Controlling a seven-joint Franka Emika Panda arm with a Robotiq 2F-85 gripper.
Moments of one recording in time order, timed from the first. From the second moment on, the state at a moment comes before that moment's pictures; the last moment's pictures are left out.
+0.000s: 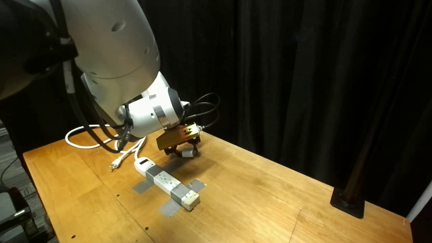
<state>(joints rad) 2.38 -1.04 -2.29 -1.84 -1.56 2.48 0.10</state>
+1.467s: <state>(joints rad) 2.06 -1.19 -2.09 -1.98 -1.86 2.30 1.03</state>
